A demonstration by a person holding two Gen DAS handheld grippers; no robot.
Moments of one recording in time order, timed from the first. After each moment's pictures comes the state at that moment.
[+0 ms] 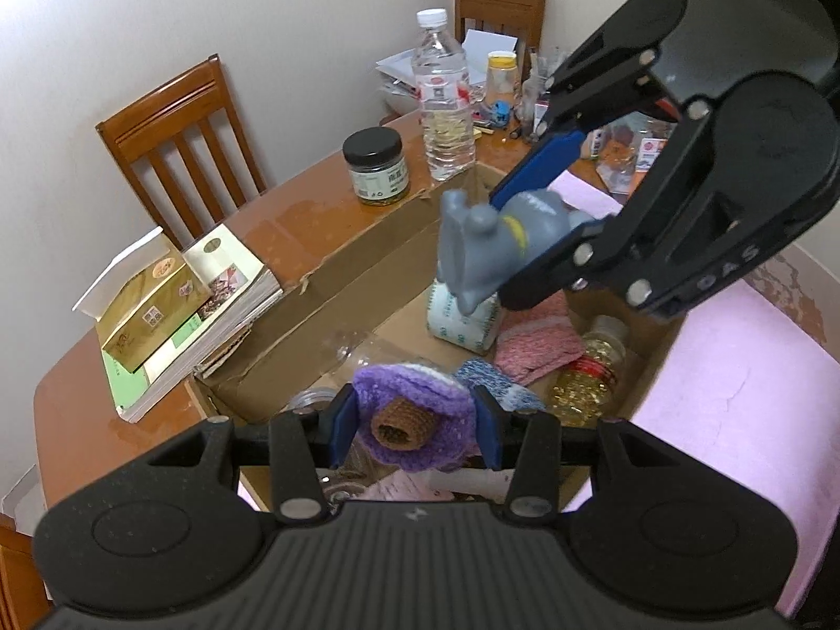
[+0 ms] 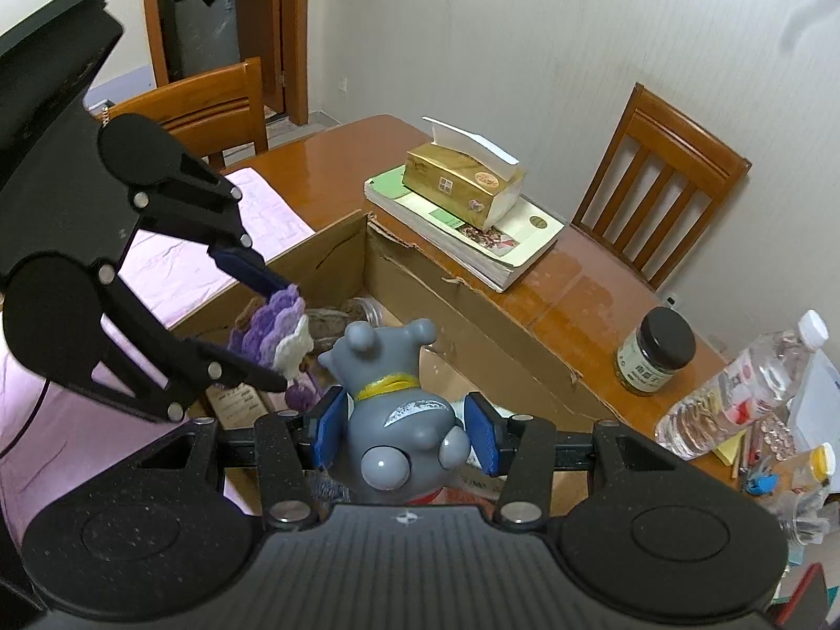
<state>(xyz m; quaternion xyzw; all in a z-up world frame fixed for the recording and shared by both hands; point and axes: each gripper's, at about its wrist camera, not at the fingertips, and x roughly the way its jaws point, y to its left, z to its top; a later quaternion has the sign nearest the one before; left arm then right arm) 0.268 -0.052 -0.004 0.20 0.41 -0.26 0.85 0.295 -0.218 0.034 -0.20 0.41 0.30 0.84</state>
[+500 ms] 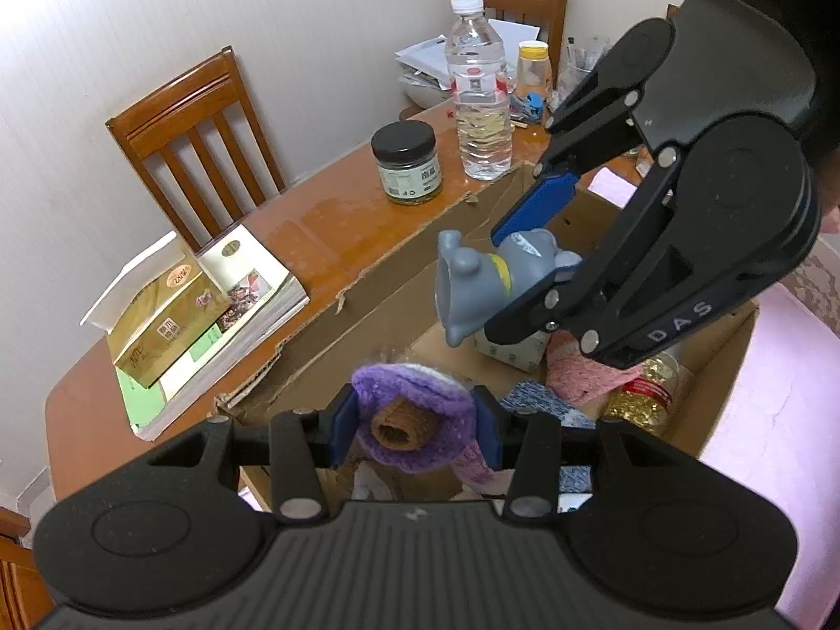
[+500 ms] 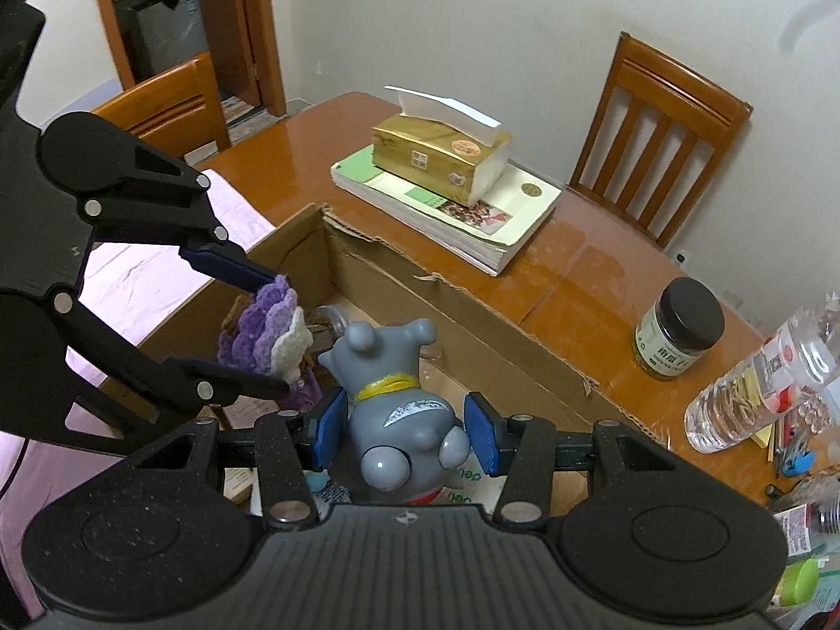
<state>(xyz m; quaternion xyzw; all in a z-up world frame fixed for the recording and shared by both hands) 0.304 -0.054 -0.014 0.21 0.42 -0.24 0.85 0.344 -0.212 0.005 -0.16 0.45 0.28 0.83</state>
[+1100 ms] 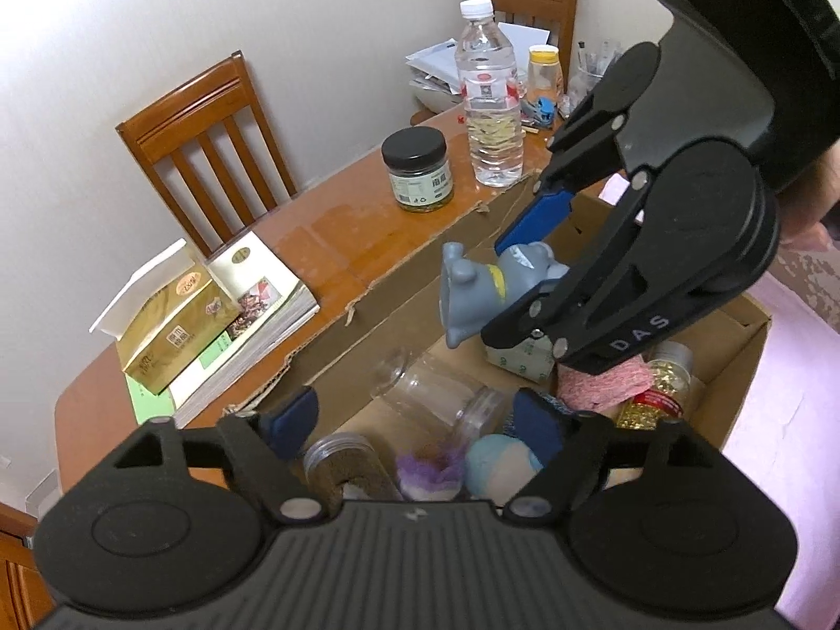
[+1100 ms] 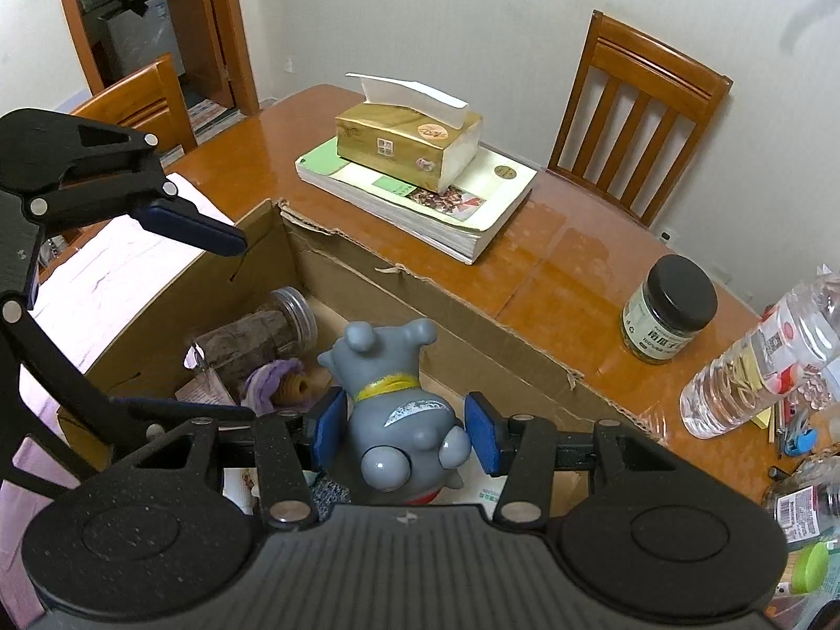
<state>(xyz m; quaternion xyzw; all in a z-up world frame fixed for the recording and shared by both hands) 0.307 -0.058 -0.013 0.22 0.41 -0.23 0.85 0.358 -0.214 -0.007 -0.15 0.46 0.26 0.84</state>
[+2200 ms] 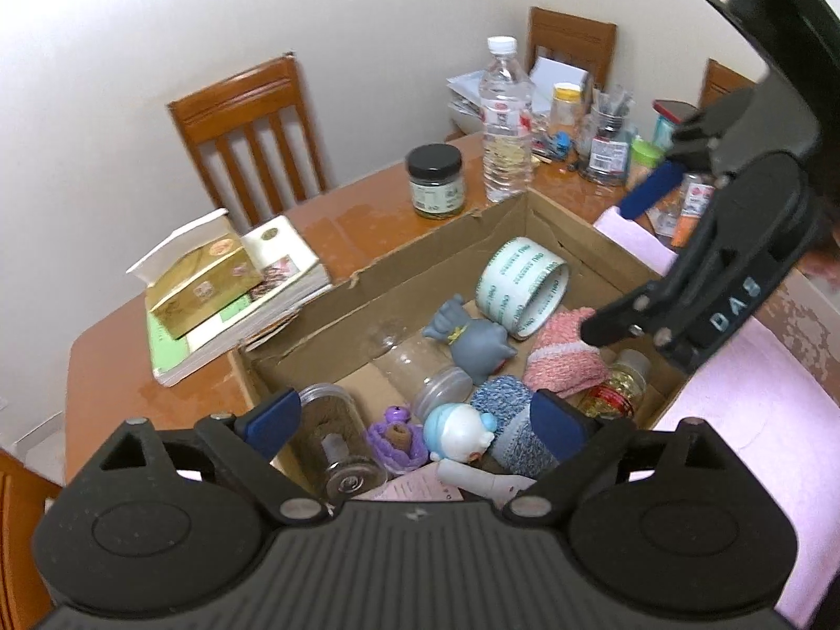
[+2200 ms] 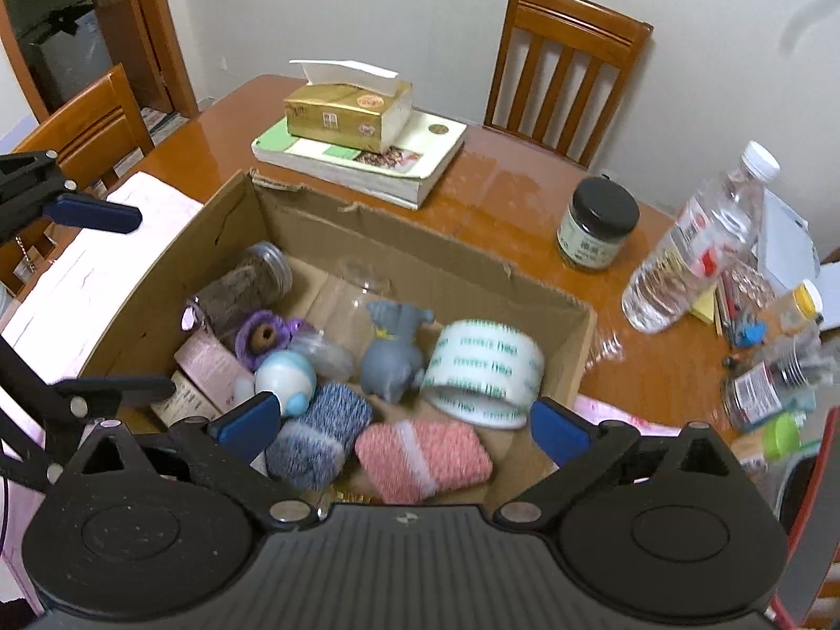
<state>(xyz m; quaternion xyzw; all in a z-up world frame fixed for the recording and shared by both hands) 0.245 -0.045 0.008 0.16 0.40 -0.18 0.89 0.298 -0.244 0.014 -0.12 0.49 0.18 0.84</state>
